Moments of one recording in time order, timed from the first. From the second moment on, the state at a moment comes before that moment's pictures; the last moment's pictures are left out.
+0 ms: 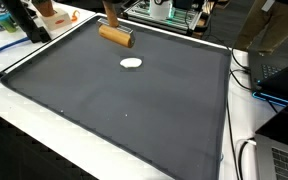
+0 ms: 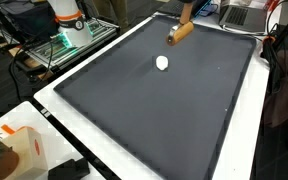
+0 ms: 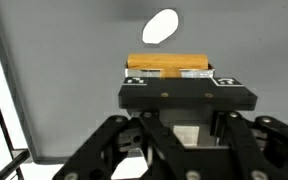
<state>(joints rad) 0.06 0.25 0.05 -1.56 -0.04 1.73 0.23</state>
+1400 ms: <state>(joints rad) 0.01 0.40 0.01 -1.38 0.03 1.61 0.17</state>
